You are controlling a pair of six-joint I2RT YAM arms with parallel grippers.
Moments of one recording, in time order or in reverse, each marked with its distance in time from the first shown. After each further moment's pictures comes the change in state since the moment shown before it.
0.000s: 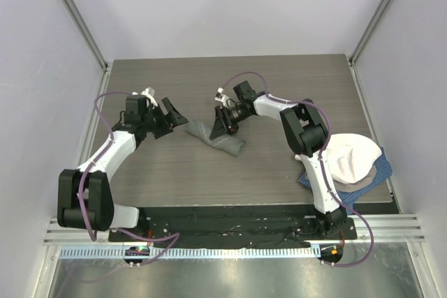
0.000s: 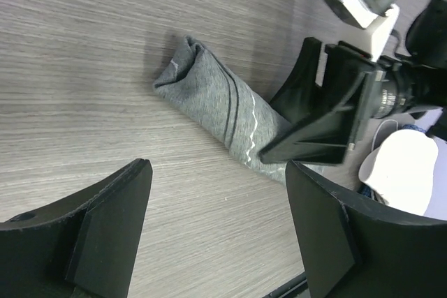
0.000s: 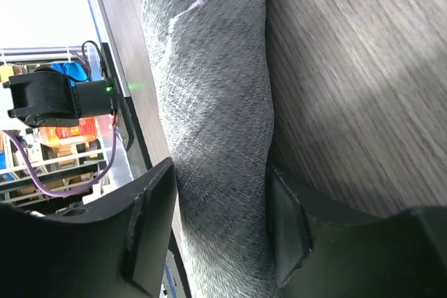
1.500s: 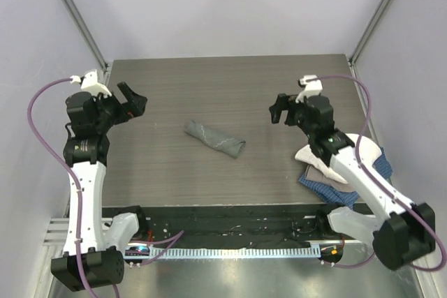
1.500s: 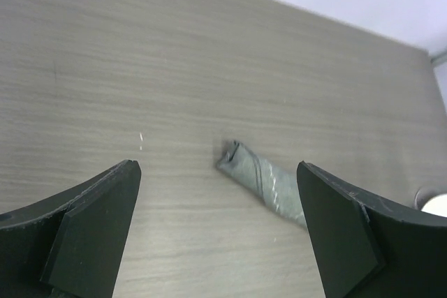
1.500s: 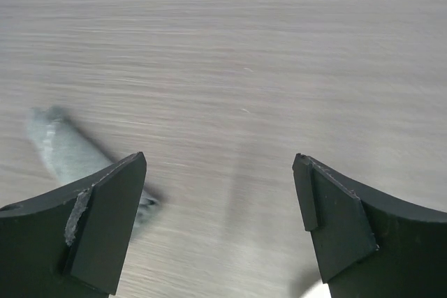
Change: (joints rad) left arm 0.261 -0.412 0.230 -0.260 -0.068 0.300; right arm -0.140 -1.249 -0.855 0.372 1.069 0.029
